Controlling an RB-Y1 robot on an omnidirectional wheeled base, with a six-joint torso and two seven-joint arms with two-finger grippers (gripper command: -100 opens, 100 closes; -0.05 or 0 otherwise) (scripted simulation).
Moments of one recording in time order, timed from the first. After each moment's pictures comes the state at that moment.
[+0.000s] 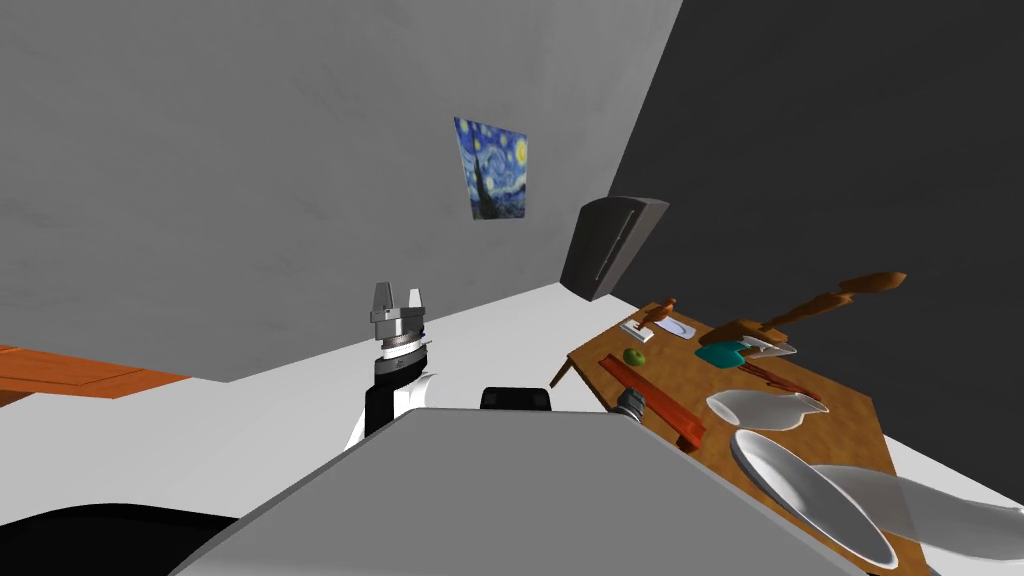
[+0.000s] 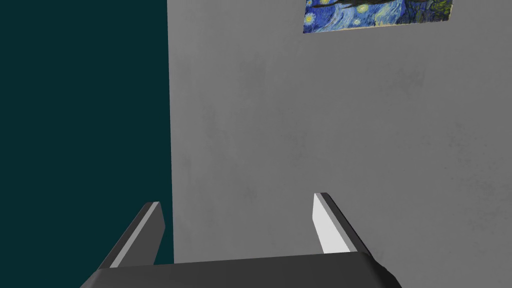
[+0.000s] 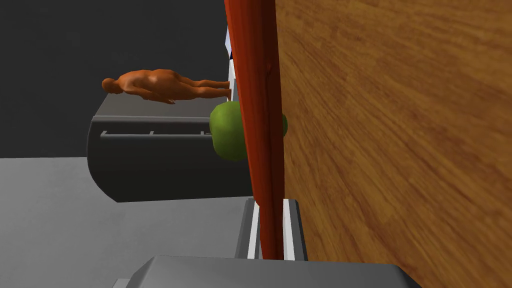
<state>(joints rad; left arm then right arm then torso) 0.54 -0.03 0.05 -2.31 0.05 -0.58 -0.07 0.14 -0.34 0.30 -0.60 1.71 0.96 0.43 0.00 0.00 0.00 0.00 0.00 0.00</state>
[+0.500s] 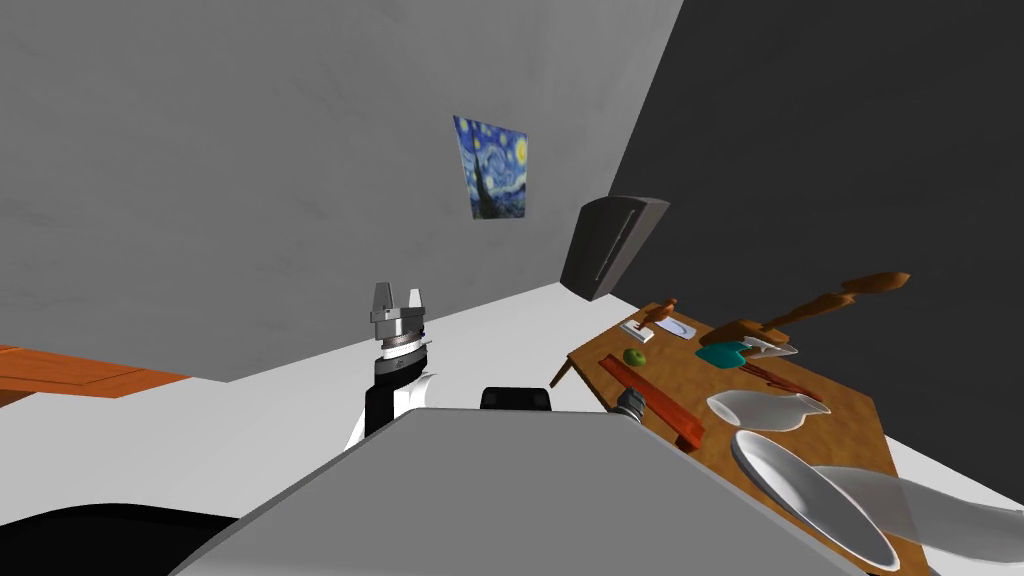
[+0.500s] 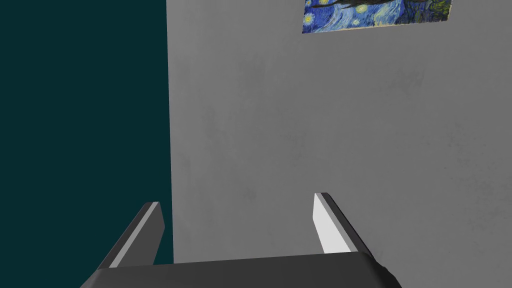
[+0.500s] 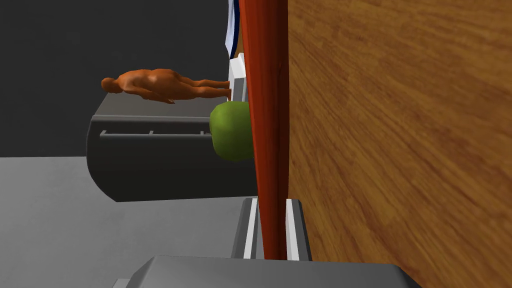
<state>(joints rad) 0.54 -0.03 0.05 -2.31 0.05 -0.58 -0.07 0.14 -0.34 0.30 -0.60 1.71 0.96 0.43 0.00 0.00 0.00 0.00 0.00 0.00</state>
